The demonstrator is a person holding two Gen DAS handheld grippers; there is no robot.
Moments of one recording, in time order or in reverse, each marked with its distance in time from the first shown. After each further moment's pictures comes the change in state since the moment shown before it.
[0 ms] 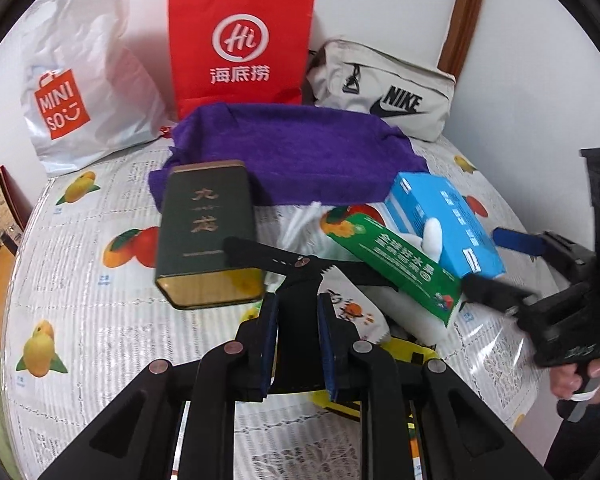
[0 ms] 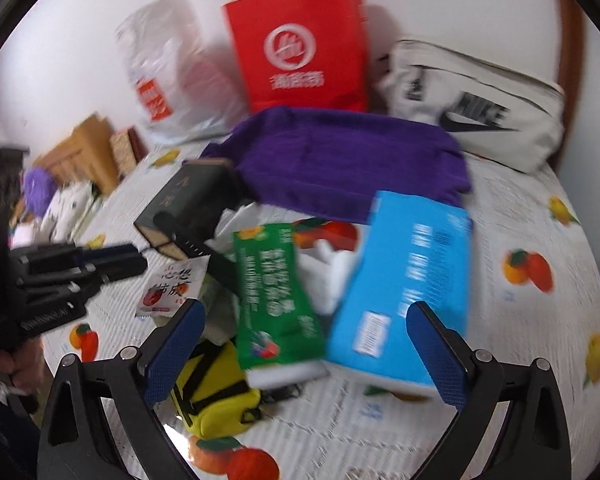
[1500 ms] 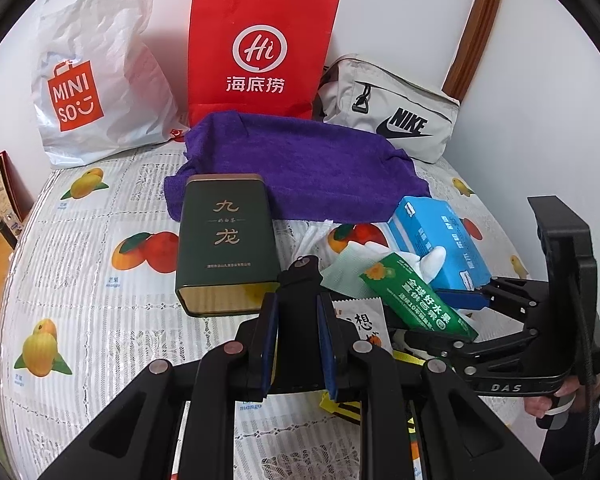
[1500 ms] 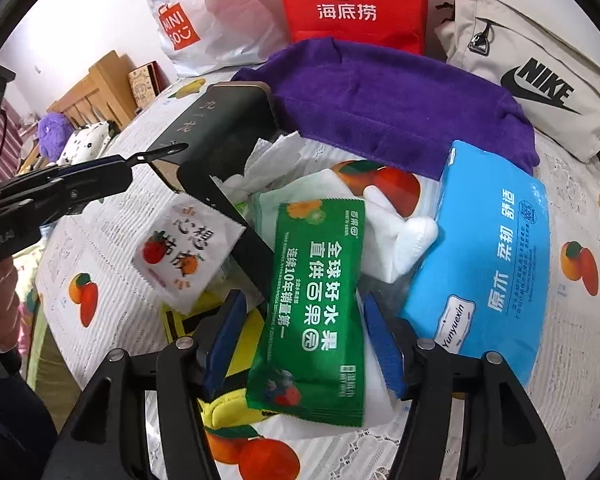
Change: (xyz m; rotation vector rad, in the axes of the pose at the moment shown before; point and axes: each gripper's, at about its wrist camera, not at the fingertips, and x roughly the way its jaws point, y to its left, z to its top) left arm -0.010 0.019 0.005 -0.058 -0.028 -0.044; right arm 0.037 0.019 -0.010 -0.069 0.199 0.071
